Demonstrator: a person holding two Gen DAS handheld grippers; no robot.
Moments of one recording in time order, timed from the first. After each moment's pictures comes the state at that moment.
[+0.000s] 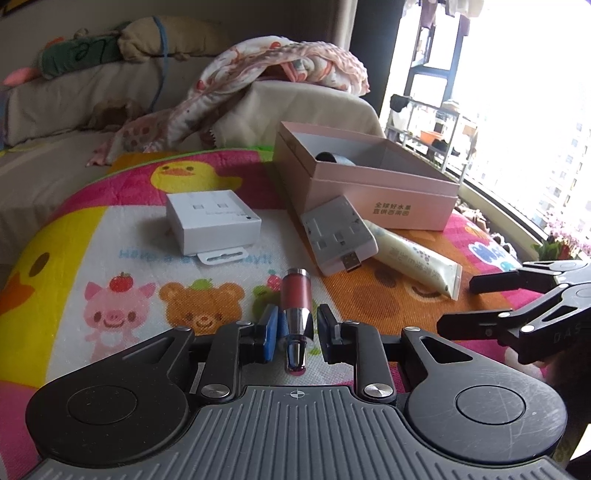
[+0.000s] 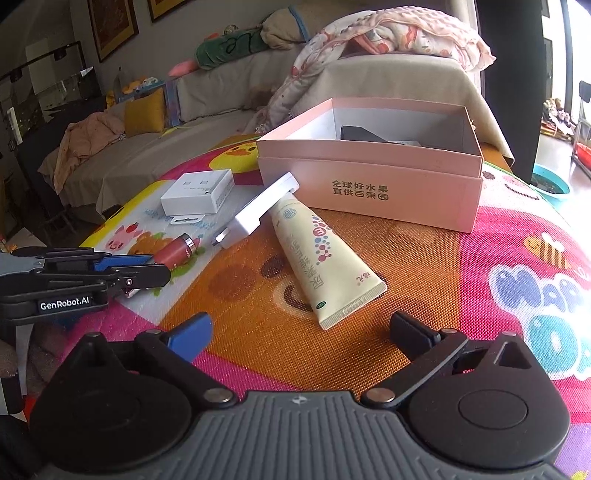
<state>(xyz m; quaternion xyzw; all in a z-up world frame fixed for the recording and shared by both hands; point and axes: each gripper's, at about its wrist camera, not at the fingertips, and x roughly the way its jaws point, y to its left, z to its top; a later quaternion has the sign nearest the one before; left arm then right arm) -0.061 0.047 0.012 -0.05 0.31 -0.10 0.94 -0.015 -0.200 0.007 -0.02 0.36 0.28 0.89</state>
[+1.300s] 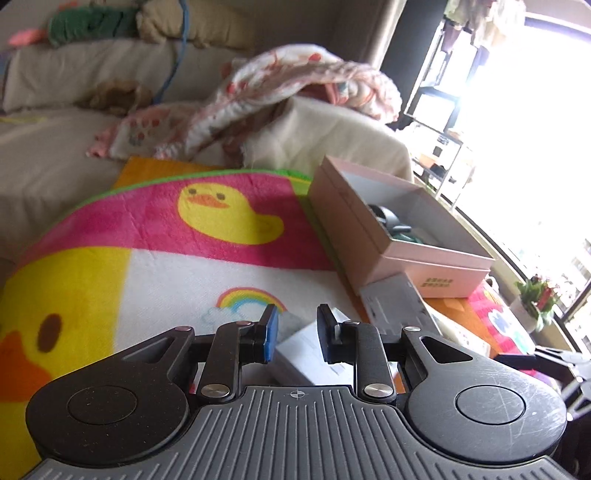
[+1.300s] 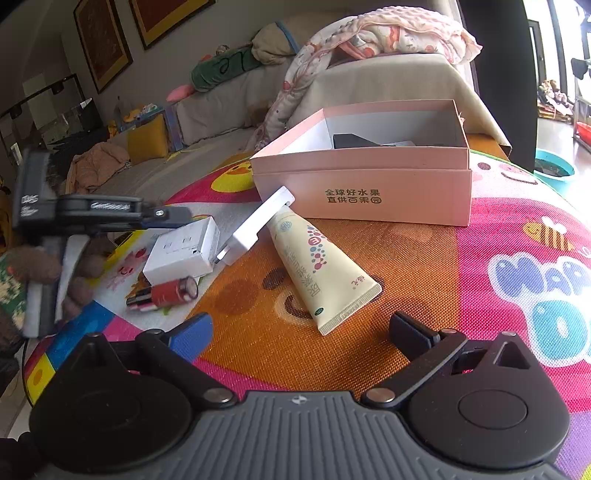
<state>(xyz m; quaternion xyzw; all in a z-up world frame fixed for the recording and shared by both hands) -0.003 0.116 0.031 -0.11 0.31 -0.11 0.94 -0.014 -0.212 0.006 0.04 0.35 0.29 0.89</state>
